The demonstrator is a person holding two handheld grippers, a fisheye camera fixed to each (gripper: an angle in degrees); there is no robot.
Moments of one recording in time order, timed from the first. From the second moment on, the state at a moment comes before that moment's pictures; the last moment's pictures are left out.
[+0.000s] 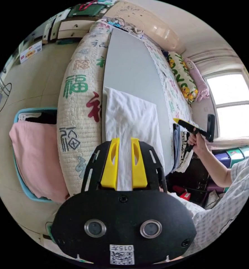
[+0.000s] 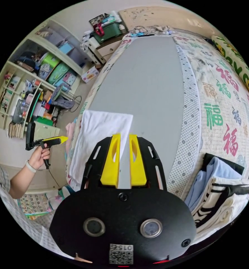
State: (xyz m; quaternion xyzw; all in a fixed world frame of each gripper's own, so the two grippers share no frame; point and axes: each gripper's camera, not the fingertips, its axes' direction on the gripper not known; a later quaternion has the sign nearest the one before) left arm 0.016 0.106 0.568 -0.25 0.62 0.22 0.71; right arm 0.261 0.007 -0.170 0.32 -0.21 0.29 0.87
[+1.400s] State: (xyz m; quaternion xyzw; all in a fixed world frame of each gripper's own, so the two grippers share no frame) left arm -0.104 -0.068 0.280 -0.11 0.61 0.40 0.68; right arm 0.220 0.093 -0.337 0.38 0.00 0.24 0.89
